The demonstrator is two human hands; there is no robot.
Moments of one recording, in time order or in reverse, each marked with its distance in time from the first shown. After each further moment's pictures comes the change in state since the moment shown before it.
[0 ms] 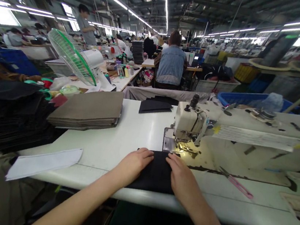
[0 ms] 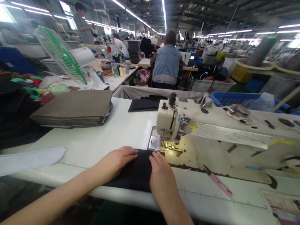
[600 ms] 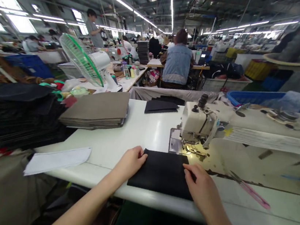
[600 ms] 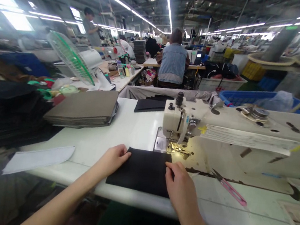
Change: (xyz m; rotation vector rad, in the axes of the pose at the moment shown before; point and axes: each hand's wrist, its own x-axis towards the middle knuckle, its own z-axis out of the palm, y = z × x) left_hand -0.004 -0.012 -0.008 -0.322 0.059 -0.834; right_hand -0.023 0.019 -0.012 0.242 0.074 0.365
